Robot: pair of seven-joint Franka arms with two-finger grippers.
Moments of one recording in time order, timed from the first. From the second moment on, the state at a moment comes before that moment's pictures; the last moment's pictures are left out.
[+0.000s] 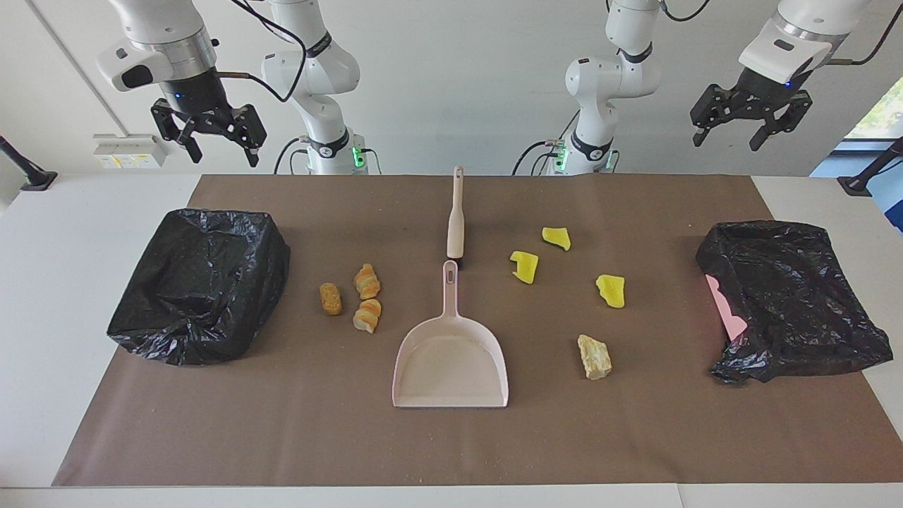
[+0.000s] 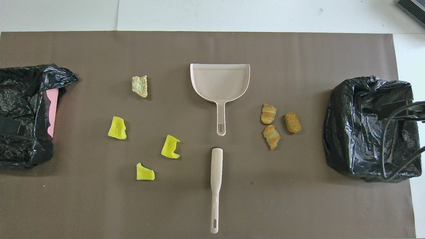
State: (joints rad) left arm -0.02 -0.07 -0.04 -1.45 0.01 1.34 0.12; right arm 0.03 -0.08 -0.02 -1.55 -0.04 1.51 0.09
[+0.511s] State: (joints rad) left arm -0.02 -0.07 -0.04 -1.45 0.01 1.34 0.12; right arm 0.03 -0.08 -0.02 -1.55 -0.04 1.51 0.09
